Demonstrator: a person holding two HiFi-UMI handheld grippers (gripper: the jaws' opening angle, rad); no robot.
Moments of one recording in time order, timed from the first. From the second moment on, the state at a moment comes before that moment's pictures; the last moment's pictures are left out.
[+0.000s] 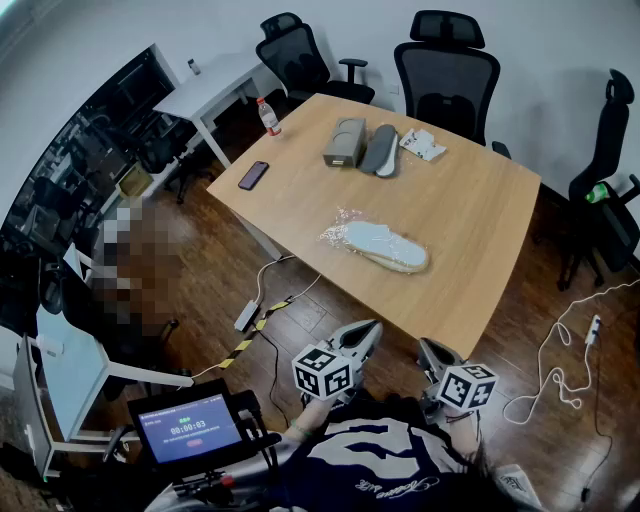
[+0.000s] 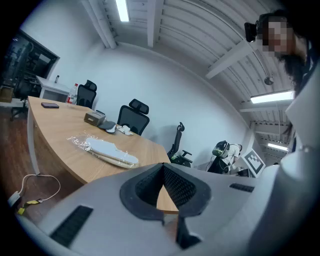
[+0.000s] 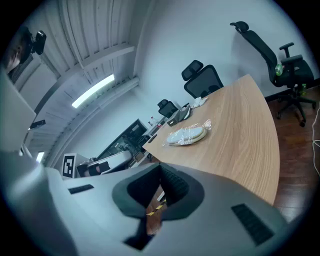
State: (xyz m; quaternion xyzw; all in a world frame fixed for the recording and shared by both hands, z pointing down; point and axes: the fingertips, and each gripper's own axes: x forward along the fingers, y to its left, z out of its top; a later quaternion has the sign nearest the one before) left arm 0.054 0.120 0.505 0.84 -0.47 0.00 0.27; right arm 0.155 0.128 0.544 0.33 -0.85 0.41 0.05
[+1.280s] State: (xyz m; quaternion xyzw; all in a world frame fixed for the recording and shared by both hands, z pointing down) left arm -0.095 -0.044 0.568 0.79 -0.50 0.04 0.35; right arm 0.067 -0.044 0.571 0.36 -0.83 0.43 0.06
